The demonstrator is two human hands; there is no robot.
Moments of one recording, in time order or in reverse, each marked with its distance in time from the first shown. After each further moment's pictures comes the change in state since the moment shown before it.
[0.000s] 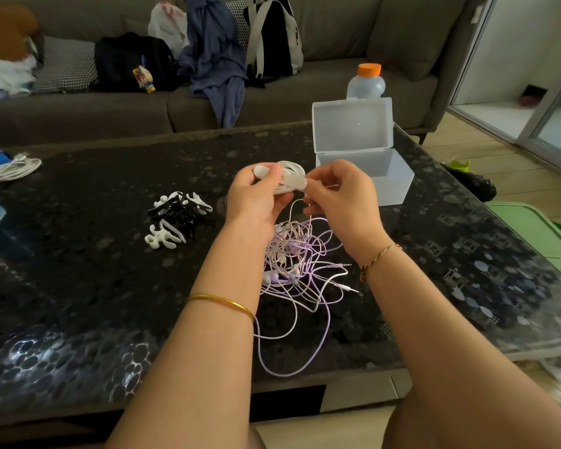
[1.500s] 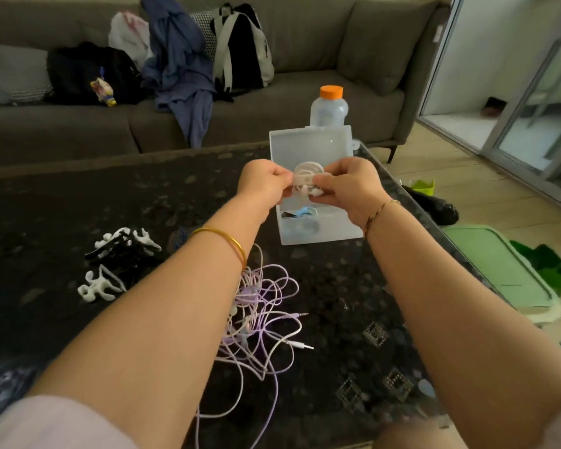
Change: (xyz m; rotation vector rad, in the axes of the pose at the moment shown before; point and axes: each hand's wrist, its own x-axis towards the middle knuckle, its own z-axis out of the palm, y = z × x) left_hand 0.073 0.011 0.102 0.741 -0.180 0.153; right_hand 0.116 0.015 -0.071 -0.003 0.043 0.345
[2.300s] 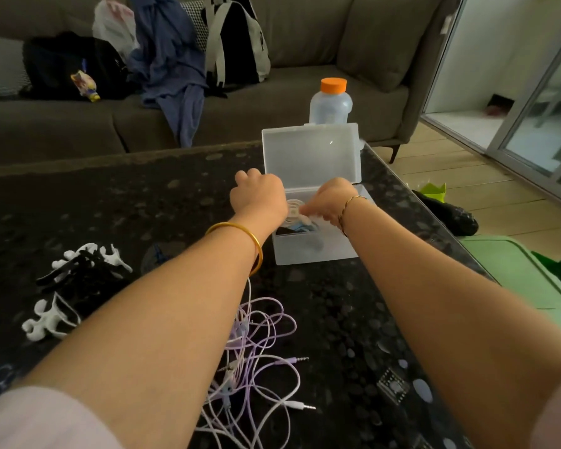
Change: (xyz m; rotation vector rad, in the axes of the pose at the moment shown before) left_hand 0.068 -0.030 0.038 1.025 0.087 0.099; right_hand 0.088 0.038 0.028 -0.618 -0.147 0.174
